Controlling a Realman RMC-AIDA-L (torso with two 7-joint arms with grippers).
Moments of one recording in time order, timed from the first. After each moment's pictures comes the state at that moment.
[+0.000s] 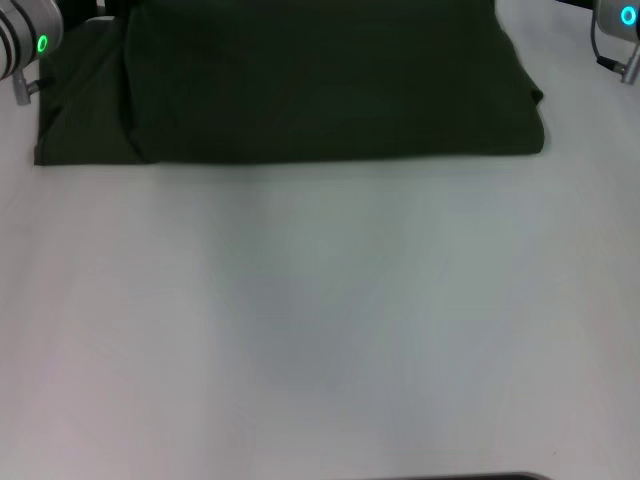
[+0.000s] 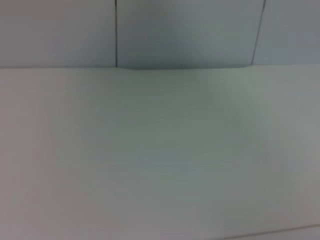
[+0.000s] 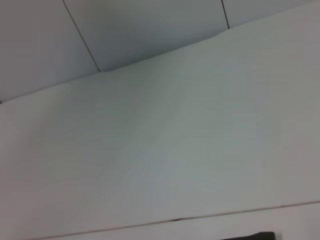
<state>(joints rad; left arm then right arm) -0.84 -2.16 0.66 0.51 2.09 0.38 -1.72 0.81 2.08 -0.59 -0.47 -2.03 -0.59 1.90</state>
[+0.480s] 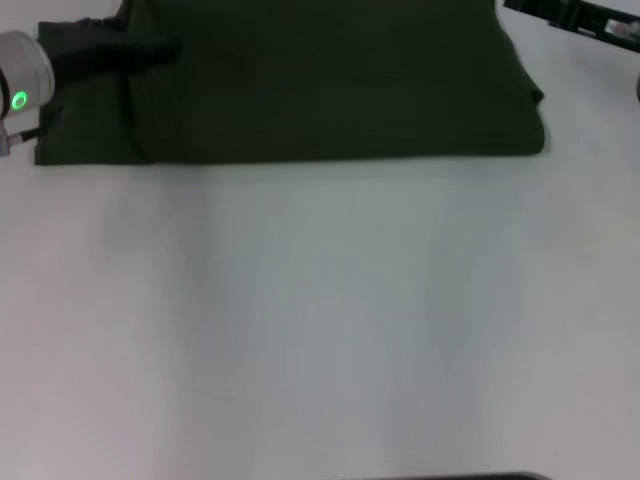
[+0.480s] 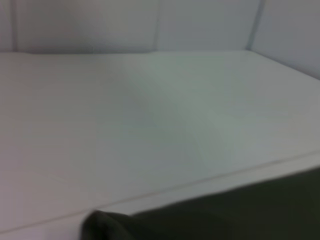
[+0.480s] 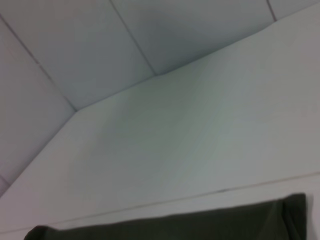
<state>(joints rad) -0.64 -2.17 0.76 0.73 2.09 0.83 -1.71 0.61 2.06 -0.58 -0.59 -1.90 -0.98 1.83</state>
